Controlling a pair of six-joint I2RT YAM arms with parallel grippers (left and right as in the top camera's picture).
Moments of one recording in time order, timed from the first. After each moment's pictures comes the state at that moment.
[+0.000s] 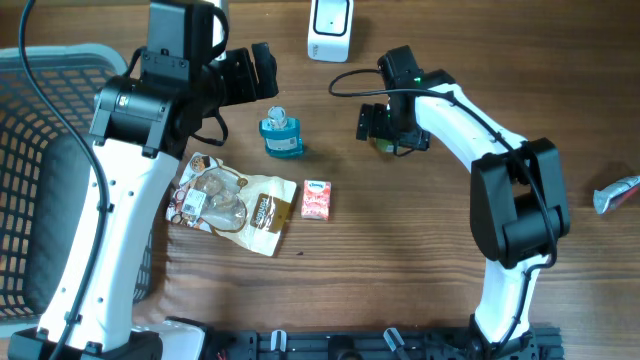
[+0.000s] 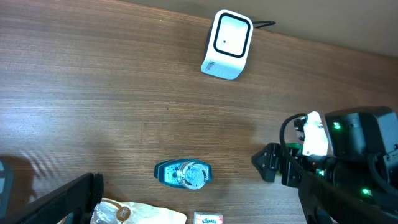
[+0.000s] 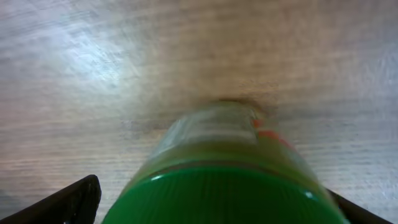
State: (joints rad) left arm -0.27 1.51 1.72 -1.01 0.02 -0.38; right arm 0.33 2.10 1.51 -0.78 -0.06 0.47
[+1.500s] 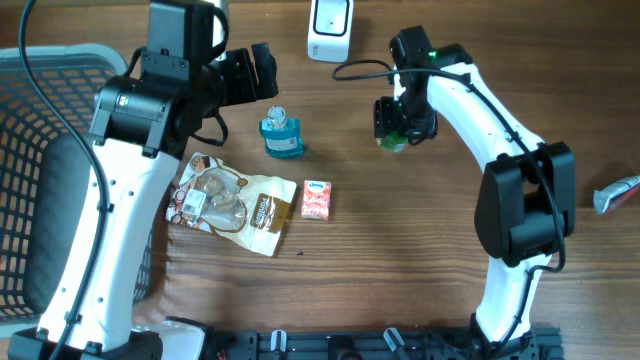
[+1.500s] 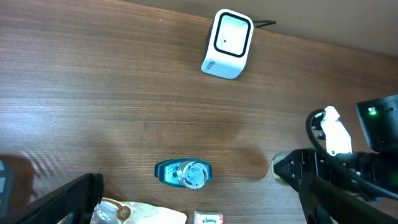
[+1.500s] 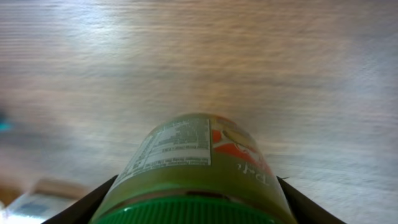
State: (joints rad) left arm -0.27 1.51 1.72 -1.01 0.02 -0.38; right arm 0.29 2.10 1.70 -1.10 -0.12 0.27
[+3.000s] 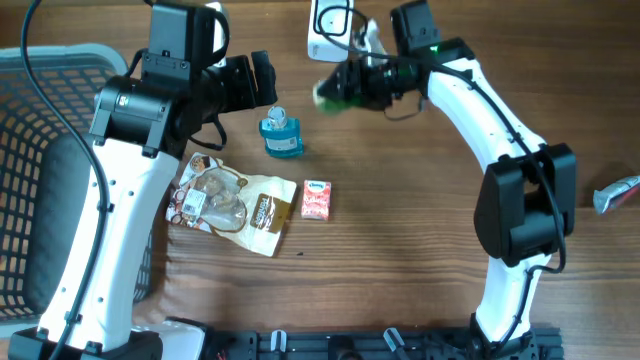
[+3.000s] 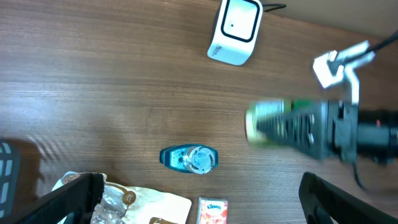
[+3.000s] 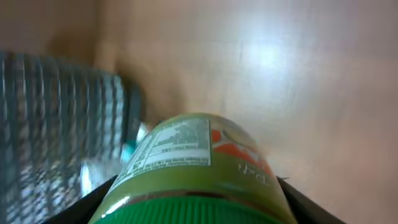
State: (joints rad) left arm -0.27 1.51 1.72 -1.06 0.02 -0.38; right arm 0.29 2.10 1.74 -0.64 -0.75 0.35
